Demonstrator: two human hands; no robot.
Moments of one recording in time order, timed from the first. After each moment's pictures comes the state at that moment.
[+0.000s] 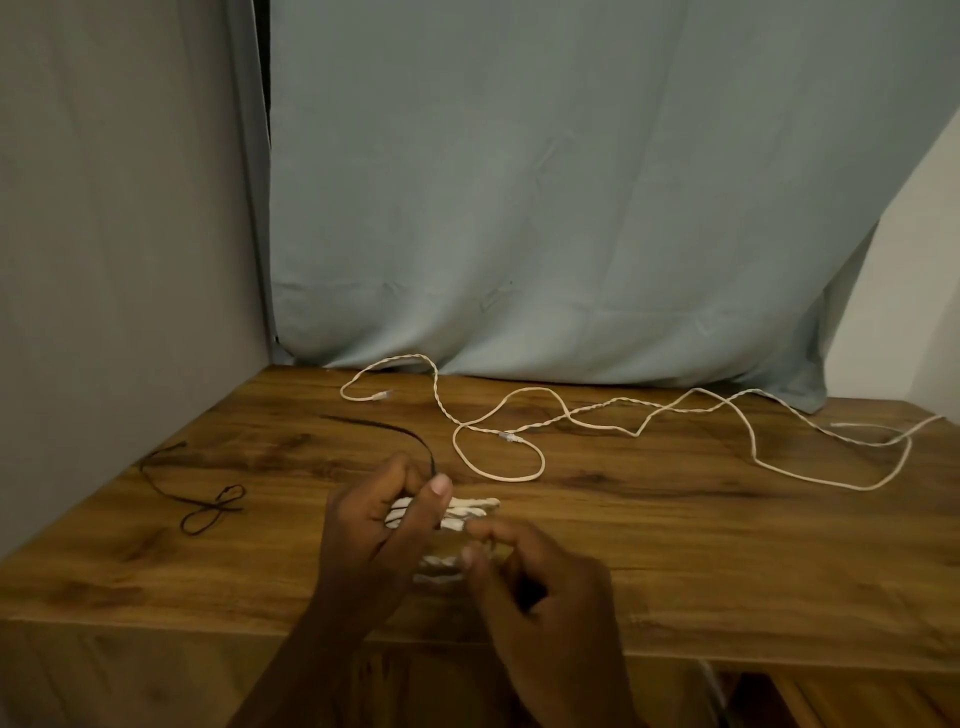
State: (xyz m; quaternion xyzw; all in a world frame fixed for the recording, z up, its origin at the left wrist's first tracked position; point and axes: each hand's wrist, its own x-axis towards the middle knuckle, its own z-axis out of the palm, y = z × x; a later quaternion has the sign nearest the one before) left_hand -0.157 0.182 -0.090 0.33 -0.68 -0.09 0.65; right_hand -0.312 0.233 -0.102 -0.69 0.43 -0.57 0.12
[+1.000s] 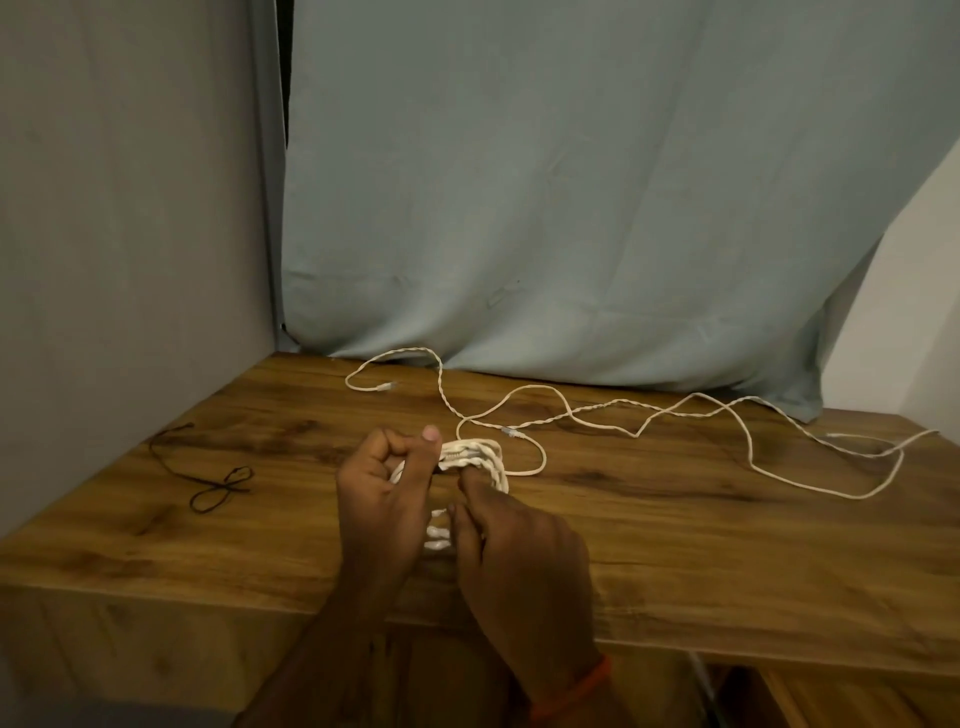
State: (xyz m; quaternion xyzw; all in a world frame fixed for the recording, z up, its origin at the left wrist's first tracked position) left_hand -0.173 0.174 -0.083 0.39 -0.46 -0.24 0.76; right_hand -0.285 0.209 -0.093 -0.72 0.53 -0.41 -0.20
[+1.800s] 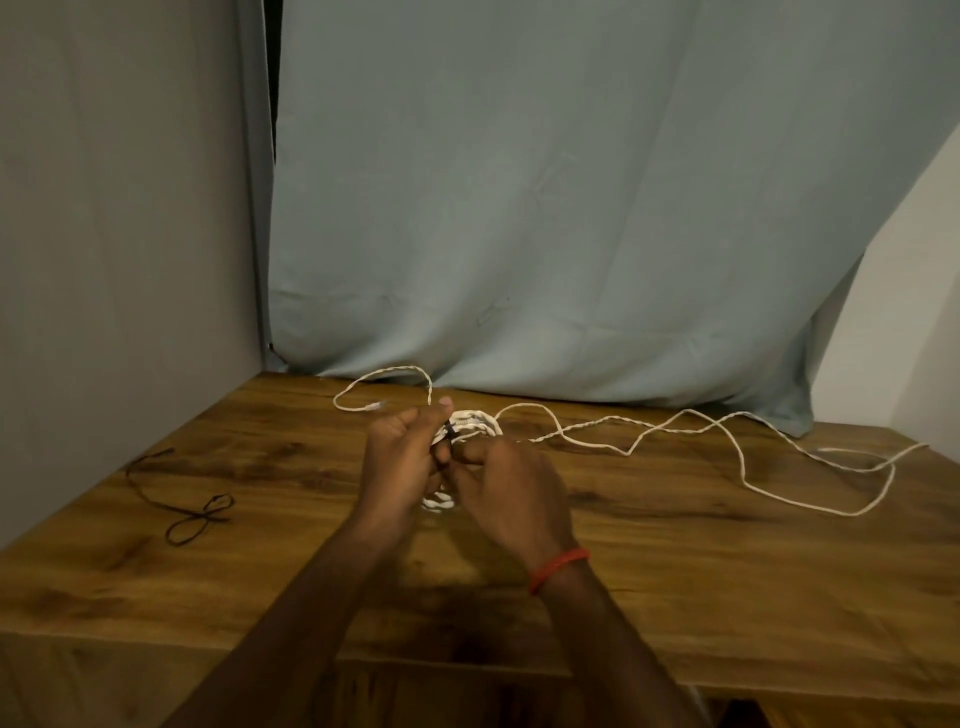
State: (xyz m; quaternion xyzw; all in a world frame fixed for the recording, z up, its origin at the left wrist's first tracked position) left_hand -0.182 0.109 -0.056 0.38 -0.44 -0.44 0.68; right_hand -0.297 0.131 -0.055 -0.75 0.55 -0.36 -0.02
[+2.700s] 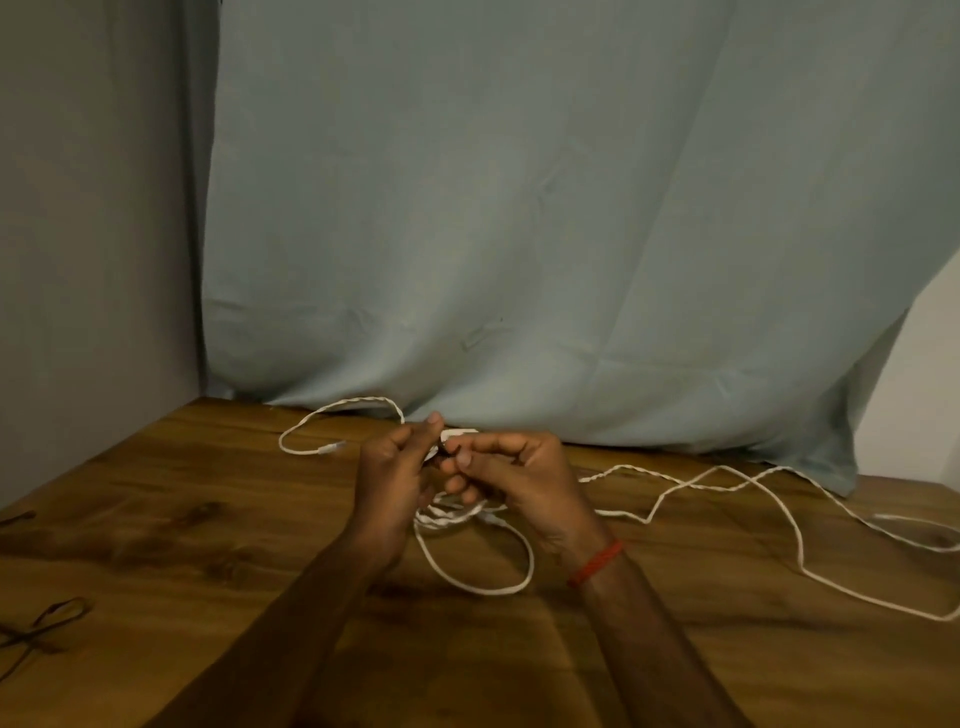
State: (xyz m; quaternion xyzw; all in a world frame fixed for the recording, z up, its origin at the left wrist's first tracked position) left_hand -0.202 -0.044 -0.087 0.34 -0.43 -0.46 0.71; right_hand -0.341 -0.014 -0.049 -0.64 0.29 -0.52 0.49
